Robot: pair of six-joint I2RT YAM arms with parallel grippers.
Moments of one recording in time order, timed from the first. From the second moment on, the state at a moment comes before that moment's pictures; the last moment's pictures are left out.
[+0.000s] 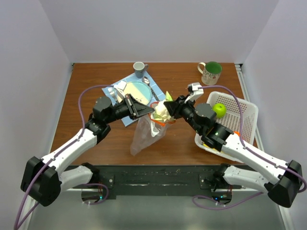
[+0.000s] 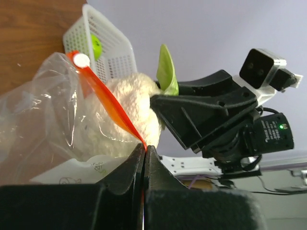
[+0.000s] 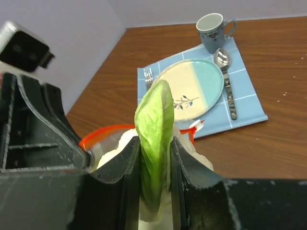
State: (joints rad) left arm -0.50 1.10 0.68 0.41 0.60 -1.24; right arm 0.82 1.01 0.82 0.11 0.26 0.46
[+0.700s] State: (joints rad) left arm -0.49 1.16 0.83 0.18 0.61 -0.97; right arm 0.88 1.30 1.05 -0.09 0.37 0.47
